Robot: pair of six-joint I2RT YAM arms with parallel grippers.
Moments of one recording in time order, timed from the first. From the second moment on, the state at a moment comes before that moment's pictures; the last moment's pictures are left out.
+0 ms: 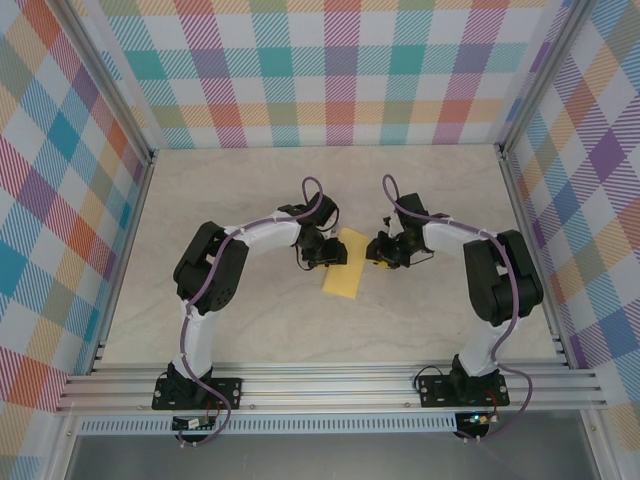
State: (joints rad) left arm -0.65 2.09 1.48 -0.63 0.32 -0.56; right arm 0.32 1.79 1.04 -0.47 -0.49 0.53
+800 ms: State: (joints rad) left arm -0.65 2.09 1.48 -0.63 0.32 -0.55; right arm 0.33 1.77 1.04 -0.45 -0.49 0.57
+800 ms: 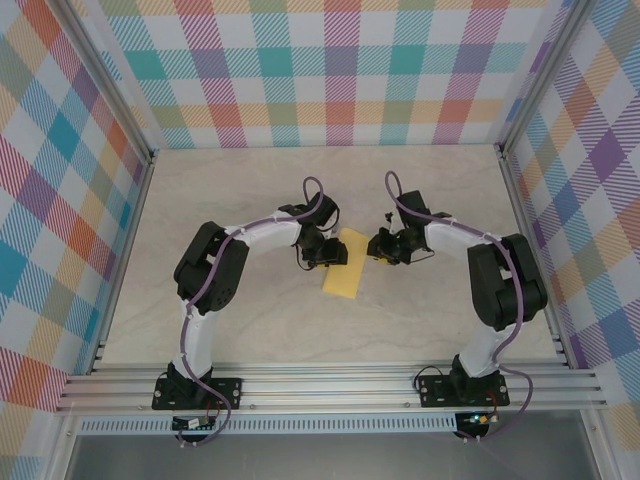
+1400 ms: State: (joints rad) left arm -0.65 2.09 1.49 -0.64 0.32 -0.55; right arm 0.38 1.92 1.14 -0.44 -0.51 0.59
